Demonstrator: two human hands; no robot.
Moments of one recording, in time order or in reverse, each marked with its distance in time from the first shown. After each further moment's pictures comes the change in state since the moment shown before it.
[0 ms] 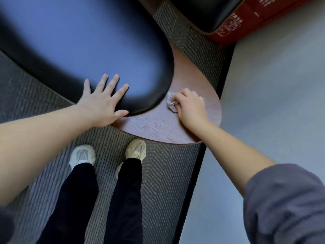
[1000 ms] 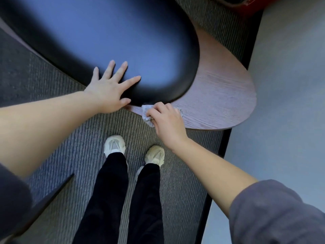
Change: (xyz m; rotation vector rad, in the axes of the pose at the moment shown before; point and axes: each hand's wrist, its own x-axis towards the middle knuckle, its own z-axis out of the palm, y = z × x) left_hand -0.010 -0.073 -0.005 0.050 -0.052 0.099; right_hand -0.047 -0.151 0.059 0.198 0.056 -0.120
